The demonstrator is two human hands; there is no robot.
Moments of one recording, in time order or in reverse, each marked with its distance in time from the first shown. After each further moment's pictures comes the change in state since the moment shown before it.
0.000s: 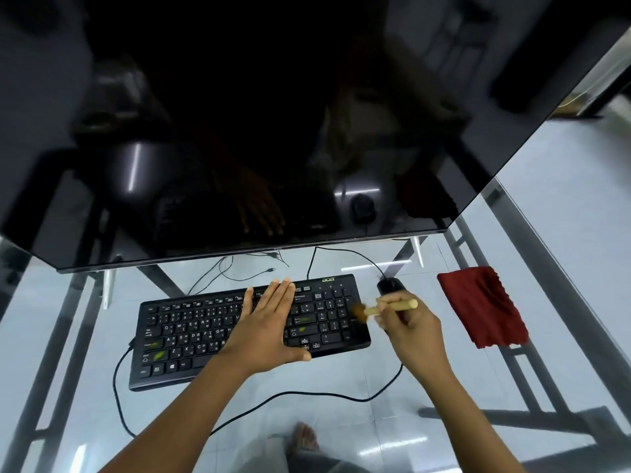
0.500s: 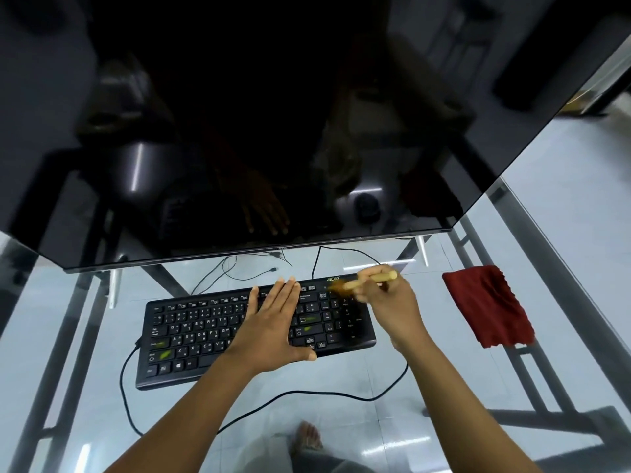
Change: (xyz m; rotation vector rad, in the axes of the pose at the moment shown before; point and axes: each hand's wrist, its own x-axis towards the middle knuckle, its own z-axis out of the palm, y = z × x) left_hand -0.001 0.000 0.000 0.005 0.005 0.012; right_hand 0.033 -0.028 0.027 0.032 -0.063 0.066
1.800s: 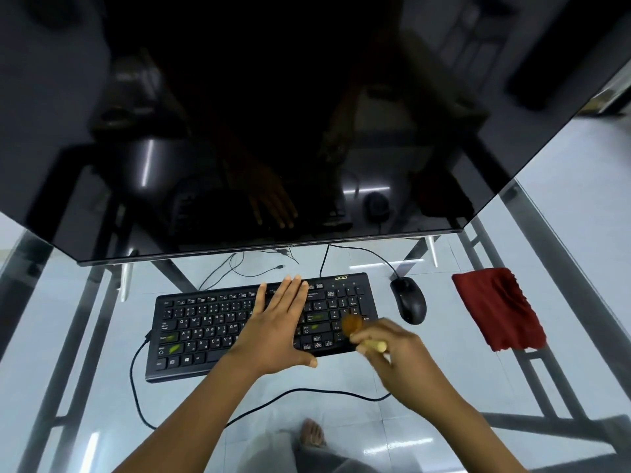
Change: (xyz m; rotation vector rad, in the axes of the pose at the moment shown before) left_hand -0.008 0.002 -0.005 0.056 0.002 0.023; right_hand -0.064 0.024 -0.011 -0.134 -0.237 -0.366
